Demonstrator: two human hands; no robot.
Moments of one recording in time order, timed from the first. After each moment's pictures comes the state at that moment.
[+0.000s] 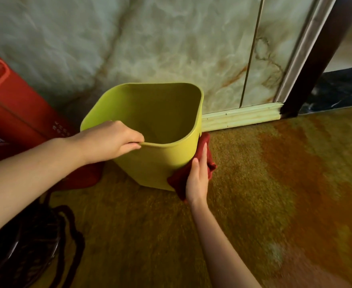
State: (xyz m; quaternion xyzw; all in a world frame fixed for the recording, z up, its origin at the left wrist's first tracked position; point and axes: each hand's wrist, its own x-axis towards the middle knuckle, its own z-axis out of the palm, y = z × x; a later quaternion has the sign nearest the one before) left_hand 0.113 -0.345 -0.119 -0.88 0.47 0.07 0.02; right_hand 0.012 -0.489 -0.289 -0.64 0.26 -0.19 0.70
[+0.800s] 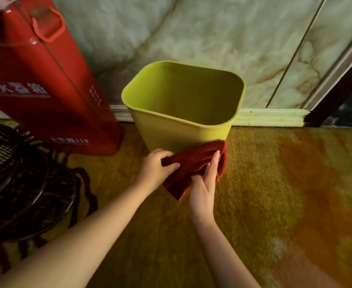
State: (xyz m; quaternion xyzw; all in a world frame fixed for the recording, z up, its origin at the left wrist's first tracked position) left_hand 0.033 -0.329 -0.256 -0.90 0.10 0.04 -0.41; right_hand -0.052 -0.427 -0.256 -0.61 0.21 -0.13 0.76
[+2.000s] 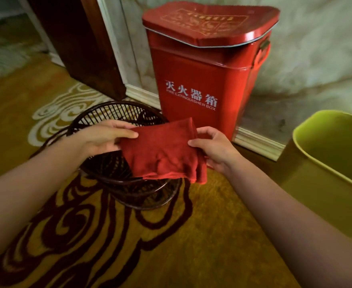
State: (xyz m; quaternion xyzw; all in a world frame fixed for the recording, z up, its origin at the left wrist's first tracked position) left_hand 0.028 0.069 -0.111 -0.73 -0.23 0.11 -0.64; right_hand 0.090 -0.177 -0.145 -0.65 -0.03 0.28 0.70
